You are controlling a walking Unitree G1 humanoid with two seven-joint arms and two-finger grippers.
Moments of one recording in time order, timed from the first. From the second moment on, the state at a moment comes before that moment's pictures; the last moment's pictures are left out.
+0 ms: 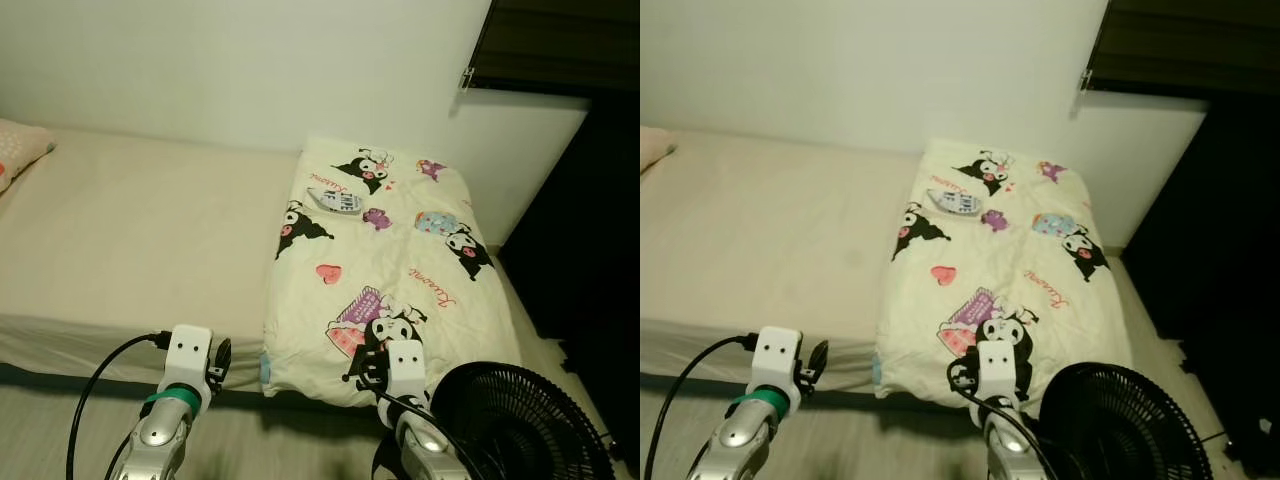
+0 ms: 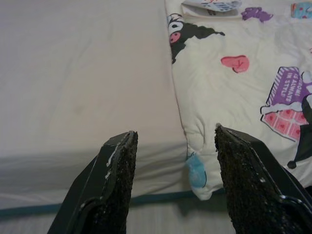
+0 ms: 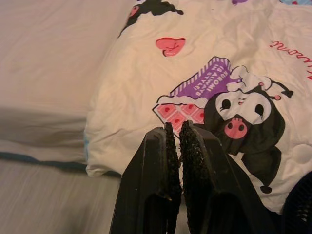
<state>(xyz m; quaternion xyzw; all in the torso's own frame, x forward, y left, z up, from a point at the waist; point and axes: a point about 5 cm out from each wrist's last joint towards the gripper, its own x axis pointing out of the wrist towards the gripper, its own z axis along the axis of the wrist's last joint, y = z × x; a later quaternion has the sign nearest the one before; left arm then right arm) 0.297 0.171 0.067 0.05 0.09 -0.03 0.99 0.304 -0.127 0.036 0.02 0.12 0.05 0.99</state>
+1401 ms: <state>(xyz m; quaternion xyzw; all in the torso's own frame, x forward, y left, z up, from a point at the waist) 0.298 0.170 0.067 0.05 0.09 -0.03 0.99 0.305 -0.121 0.037 0.04 0.12 0.05 0.99</state>
